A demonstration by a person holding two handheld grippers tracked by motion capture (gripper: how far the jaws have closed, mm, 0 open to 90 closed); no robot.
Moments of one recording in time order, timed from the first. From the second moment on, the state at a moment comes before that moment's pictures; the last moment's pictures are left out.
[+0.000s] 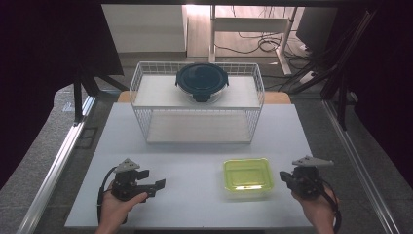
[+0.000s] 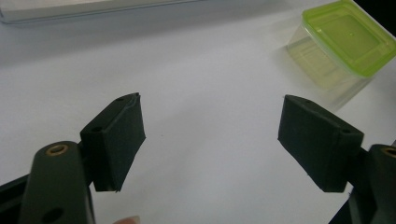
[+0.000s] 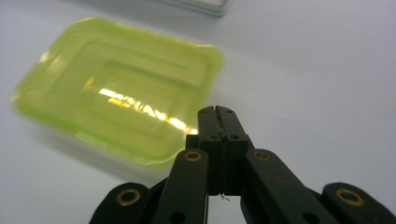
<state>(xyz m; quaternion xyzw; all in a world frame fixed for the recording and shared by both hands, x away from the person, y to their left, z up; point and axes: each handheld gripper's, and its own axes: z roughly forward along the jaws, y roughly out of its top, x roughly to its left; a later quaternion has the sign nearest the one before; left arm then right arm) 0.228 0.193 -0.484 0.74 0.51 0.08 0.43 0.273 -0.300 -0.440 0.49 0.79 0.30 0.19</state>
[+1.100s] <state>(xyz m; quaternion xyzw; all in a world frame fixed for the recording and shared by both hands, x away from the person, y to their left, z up) 0.230 0.197 -0.489 0.74 0.53 0.07 0.42 0.308 -0.258 -0.483 0.47 0.83 0.26 0.15</state>
